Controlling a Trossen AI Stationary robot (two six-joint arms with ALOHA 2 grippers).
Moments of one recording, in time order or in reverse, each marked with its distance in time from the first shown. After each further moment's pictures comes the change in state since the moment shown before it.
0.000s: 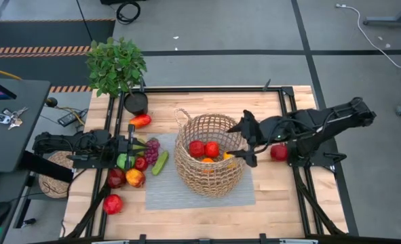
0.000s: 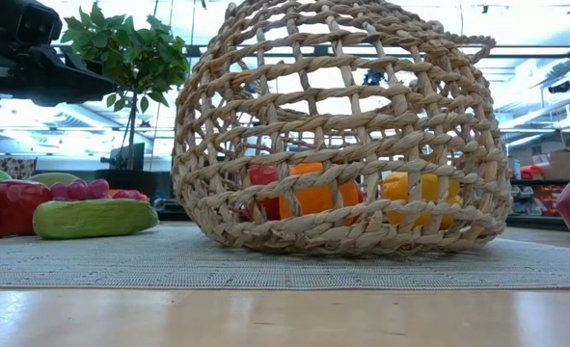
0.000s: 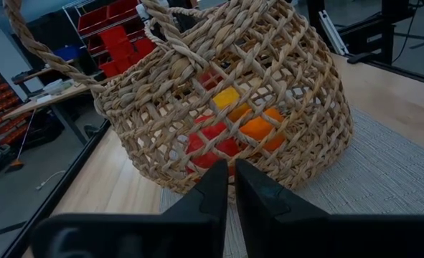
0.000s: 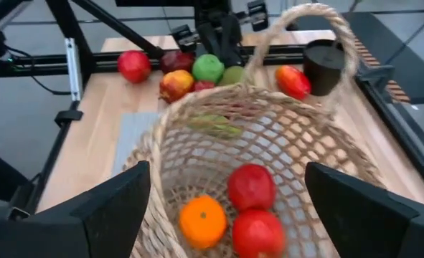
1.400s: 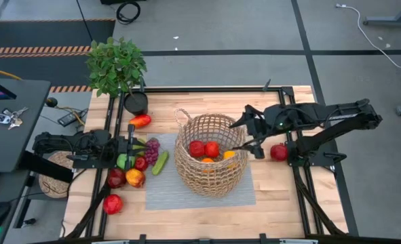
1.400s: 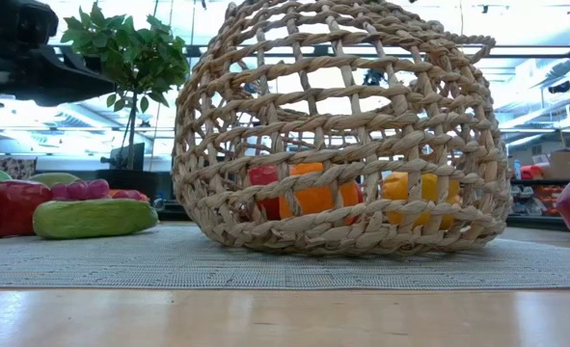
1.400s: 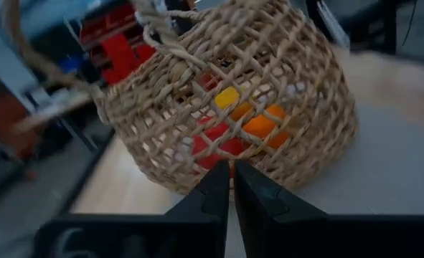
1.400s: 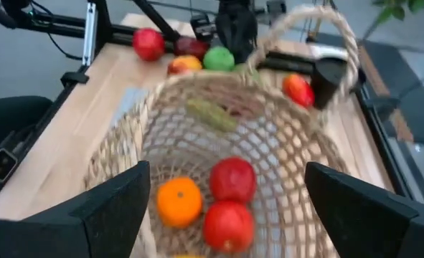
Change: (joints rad) left arm 0.000 0.000 0.000 0.001 -0.005 0.105; right arm -0.140 -0.114 -0.077 -0.035 -0.190 -0.259
